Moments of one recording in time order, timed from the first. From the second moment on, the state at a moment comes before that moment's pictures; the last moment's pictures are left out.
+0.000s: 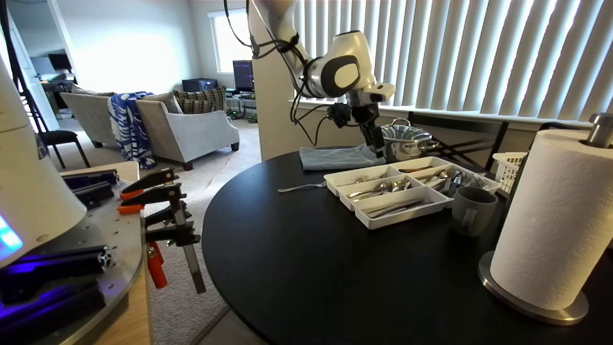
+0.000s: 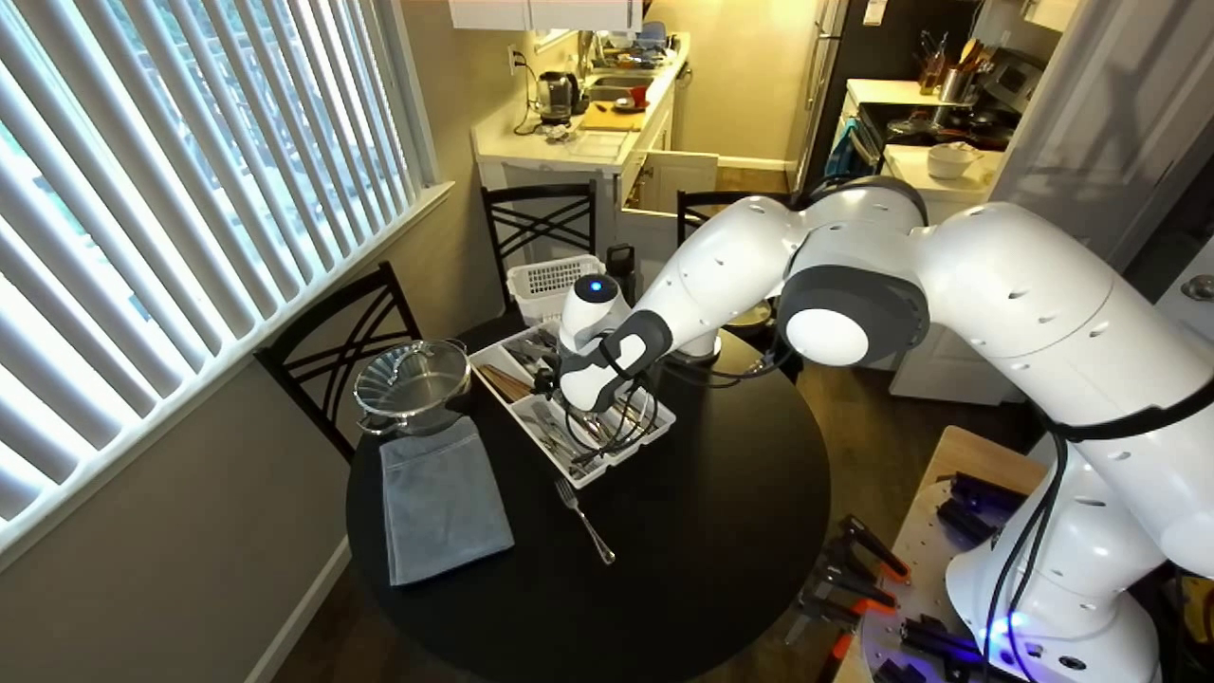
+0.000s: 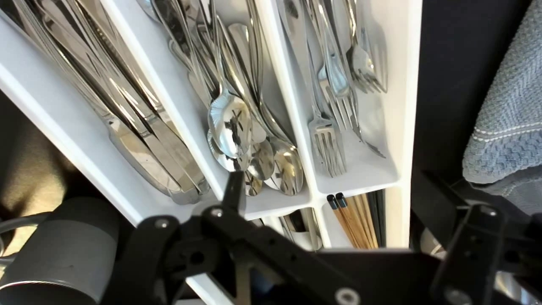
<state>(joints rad) 0.32 0.99 -0.25 -1.56 0.22 2.86 0.49</state>
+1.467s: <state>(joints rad) 0.00 1.17 0.02 -1.07 0.04 2.24 -0.05</state>
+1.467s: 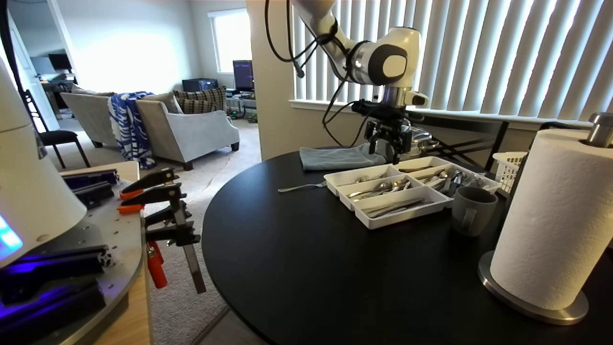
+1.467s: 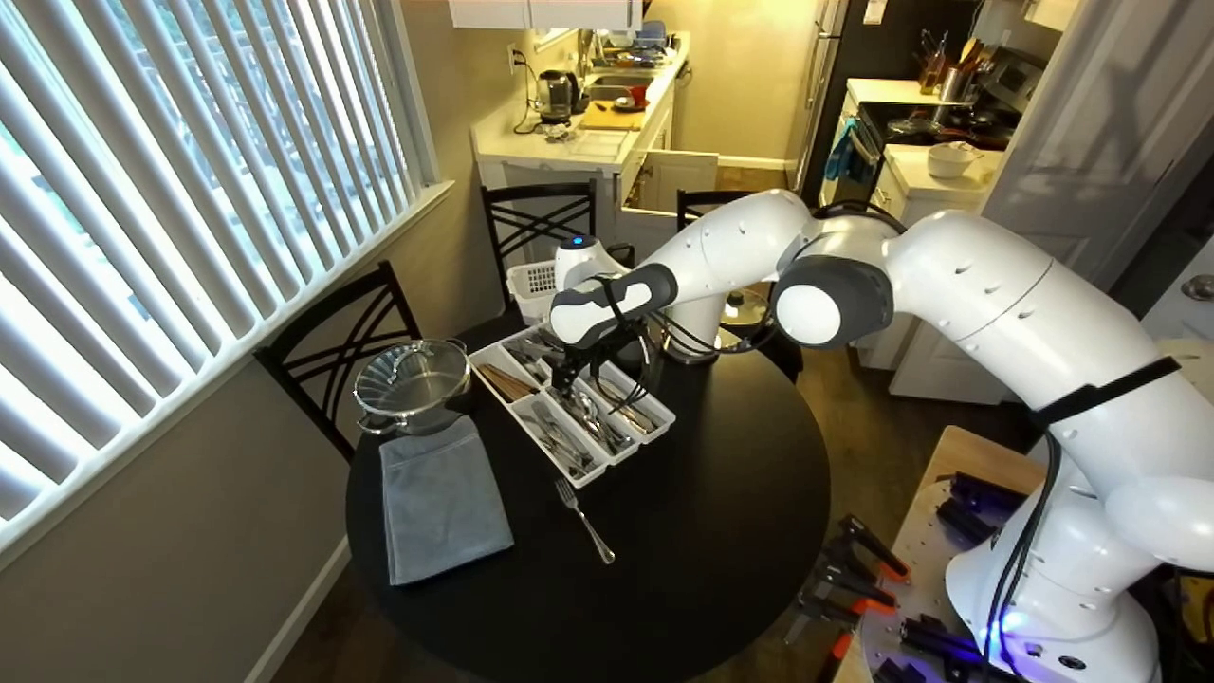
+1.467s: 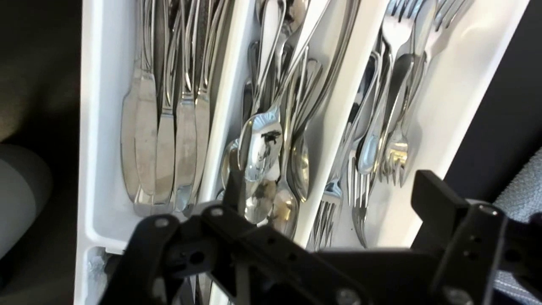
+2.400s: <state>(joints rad) 0.00 1.41 0.02 -0.76 0.11 2.10 0.24</state>
